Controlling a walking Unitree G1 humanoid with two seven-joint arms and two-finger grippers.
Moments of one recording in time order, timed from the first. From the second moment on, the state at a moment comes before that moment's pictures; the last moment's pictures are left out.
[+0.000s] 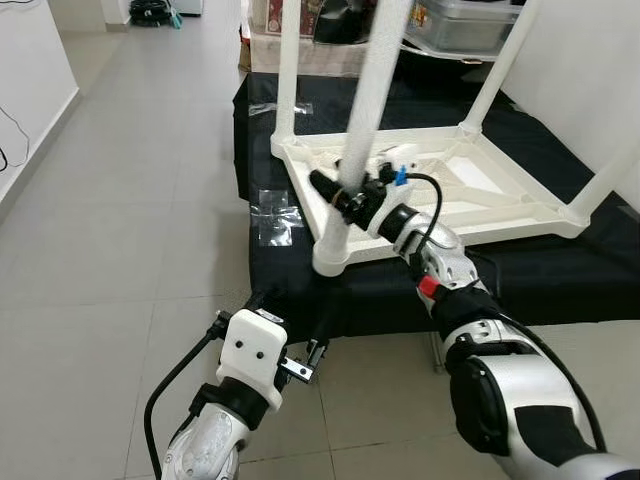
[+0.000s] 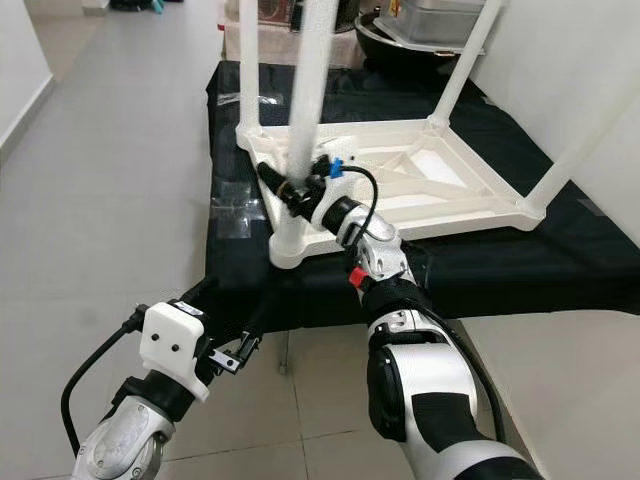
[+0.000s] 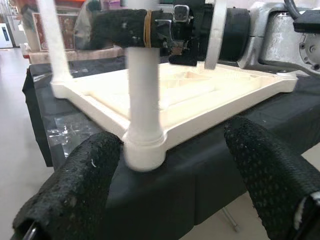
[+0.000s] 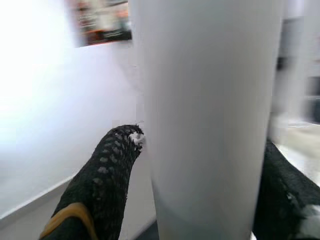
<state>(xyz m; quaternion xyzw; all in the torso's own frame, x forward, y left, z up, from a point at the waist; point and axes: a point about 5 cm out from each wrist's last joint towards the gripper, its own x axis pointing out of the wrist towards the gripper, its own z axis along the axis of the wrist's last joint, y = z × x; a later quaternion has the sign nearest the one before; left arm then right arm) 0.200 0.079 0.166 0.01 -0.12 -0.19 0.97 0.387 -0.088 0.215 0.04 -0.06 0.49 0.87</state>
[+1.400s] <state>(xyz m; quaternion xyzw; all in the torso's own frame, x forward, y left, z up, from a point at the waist) 0.202 0.077 0.162 0.02 -0.12 -0.20 0.97 0.388 -0.061 0.192 0.07 -0.07 0.00 1.00</state>
